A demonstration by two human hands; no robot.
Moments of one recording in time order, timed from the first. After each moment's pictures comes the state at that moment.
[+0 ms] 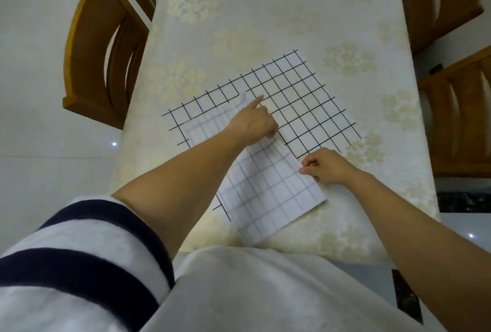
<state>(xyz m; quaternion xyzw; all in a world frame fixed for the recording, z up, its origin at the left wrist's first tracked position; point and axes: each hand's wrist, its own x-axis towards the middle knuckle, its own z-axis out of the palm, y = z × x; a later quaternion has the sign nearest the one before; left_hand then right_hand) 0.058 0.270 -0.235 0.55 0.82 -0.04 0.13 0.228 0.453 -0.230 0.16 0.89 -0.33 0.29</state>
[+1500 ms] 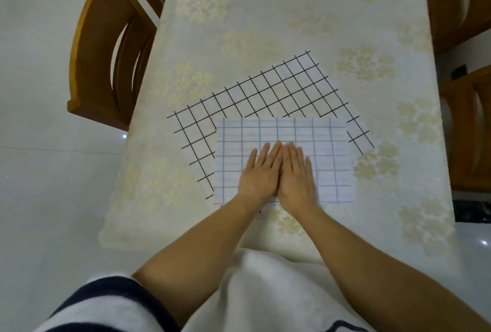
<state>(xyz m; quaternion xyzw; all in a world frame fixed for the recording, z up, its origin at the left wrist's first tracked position) 0.170 0.251 -0.284 0.35 0.90 0.04 0.24 0.227 0.359 -0.298 0.14 0.97 -0.08 0.17</state>
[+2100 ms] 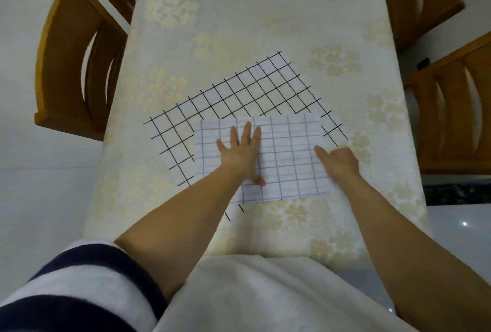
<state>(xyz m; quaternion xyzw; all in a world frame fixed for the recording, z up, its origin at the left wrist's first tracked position) 0.118 0.280 -0.256 0.28 0.88 -0.03 0.38 0.235 0.499 -0.259 0.53 0.75 -0.37 0.12</state>
